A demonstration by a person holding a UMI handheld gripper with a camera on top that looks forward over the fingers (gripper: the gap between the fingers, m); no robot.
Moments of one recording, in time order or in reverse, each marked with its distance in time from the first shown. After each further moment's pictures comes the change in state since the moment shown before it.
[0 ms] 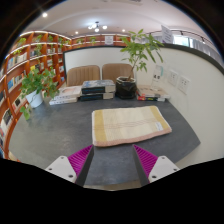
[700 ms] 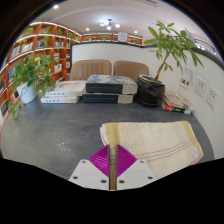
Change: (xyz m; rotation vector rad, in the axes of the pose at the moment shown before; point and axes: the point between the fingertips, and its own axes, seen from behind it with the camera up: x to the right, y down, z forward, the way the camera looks) arm -0.059 -0.039 0.183 0.023 -0.037 -0.105
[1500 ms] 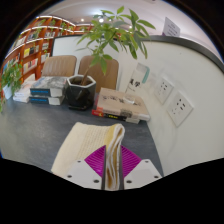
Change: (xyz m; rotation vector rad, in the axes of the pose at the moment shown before) arm 0.305 -0.042 -0.028 -0.098 0.148 -0.099
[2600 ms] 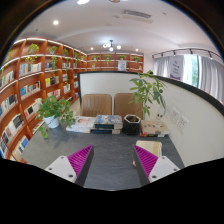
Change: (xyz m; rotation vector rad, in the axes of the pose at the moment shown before) arm -0.196 -0.072 -0.311 0.279 -0.217 0.119
